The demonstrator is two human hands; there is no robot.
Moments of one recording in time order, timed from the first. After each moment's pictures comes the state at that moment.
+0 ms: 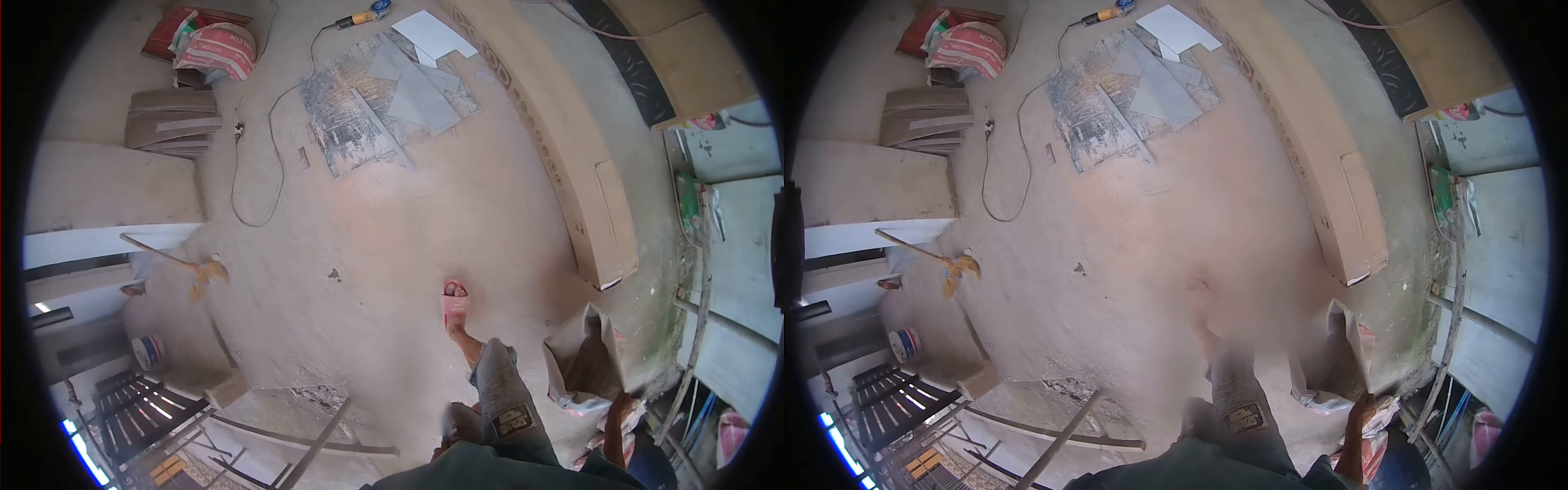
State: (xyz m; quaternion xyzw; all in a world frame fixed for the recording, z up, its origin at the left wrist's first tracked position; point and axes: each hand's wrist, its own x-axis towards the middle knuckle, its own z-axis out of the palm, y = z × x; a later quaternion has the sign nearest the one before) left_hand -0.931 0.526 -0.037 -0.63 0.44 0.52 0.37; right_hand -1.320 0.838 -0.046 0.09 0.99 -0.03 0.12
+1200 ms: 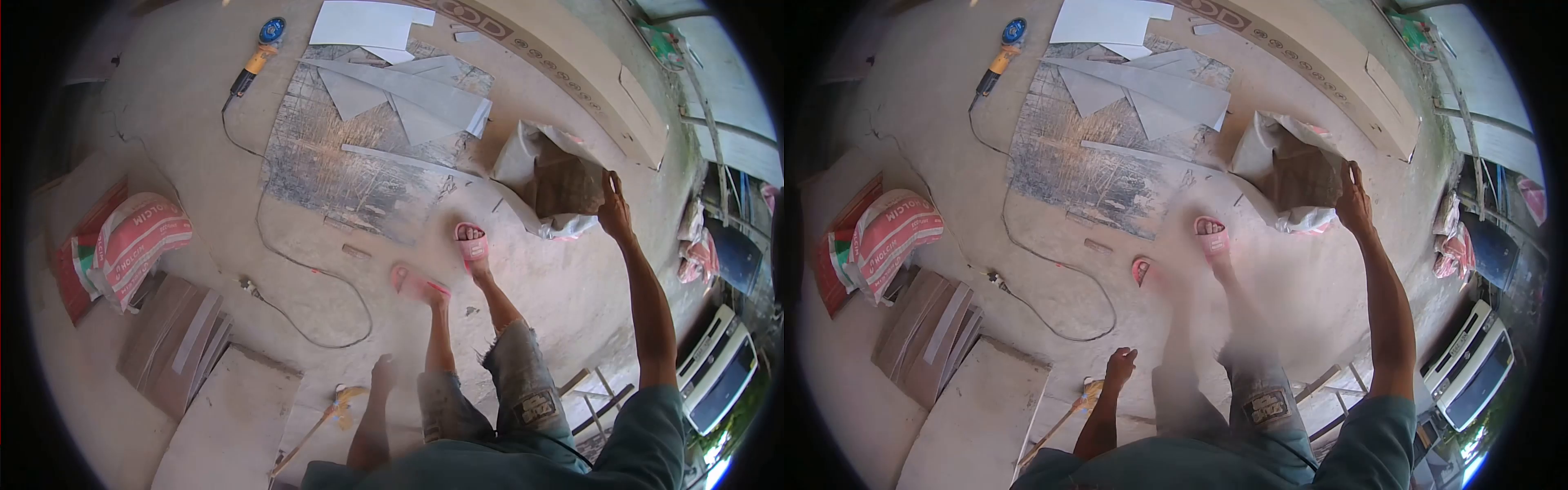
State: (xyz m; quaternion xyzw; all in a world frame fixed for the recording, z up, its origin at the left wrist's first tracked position) left_hand -0.819 -0.391 -0.179 -0.37 0.74 0.39 0.41; right_hand -1.344 0.091 -0.083 -0.01 0.98 -0.06 0.18
